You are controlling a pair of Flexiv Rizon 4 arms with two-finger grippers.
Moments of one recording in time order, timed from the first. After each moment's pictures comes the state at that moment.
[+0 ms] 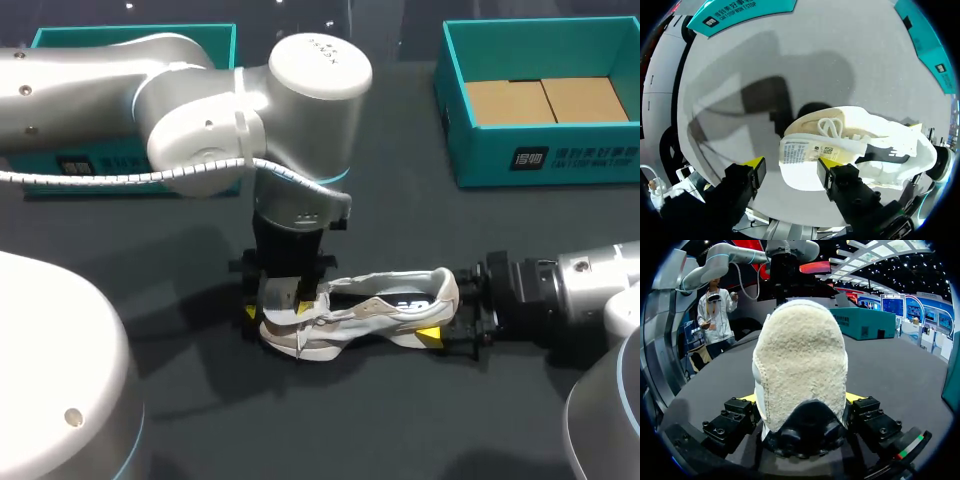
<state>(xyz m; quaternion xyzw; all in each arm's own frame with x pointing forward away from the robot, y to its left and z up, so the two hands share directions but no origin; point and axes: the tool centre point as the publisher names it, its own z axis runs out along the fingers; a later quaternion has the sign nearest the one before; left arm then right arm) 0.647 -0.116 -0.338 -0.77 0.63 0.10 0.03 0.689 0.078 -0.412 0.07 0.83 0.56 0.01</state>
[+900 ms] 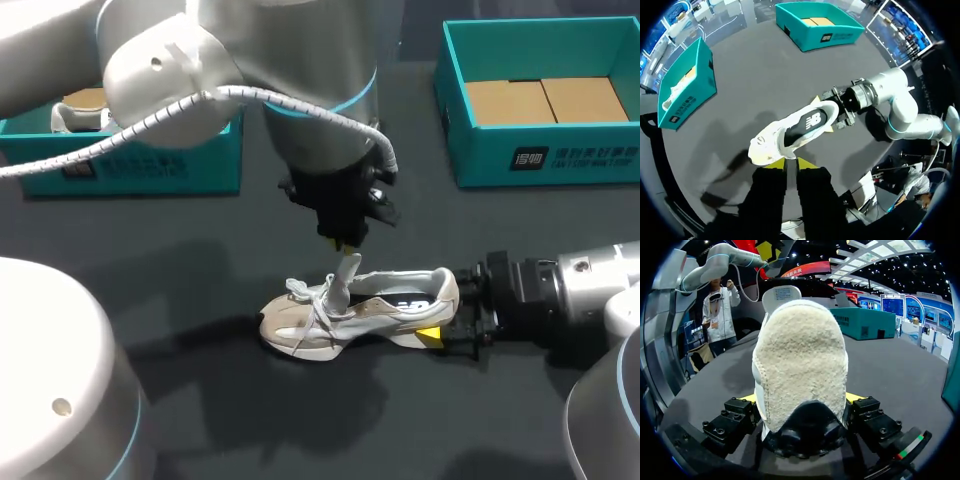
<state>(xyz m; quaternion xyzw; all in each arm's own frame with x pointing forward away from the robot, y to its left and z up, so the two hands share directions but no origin) 0.644 -0.200 -0.196 -0.50 0.86 -0.08 0.00 0.689 0.078 -0.412 0.07 0.83 0.56 0.01</state>
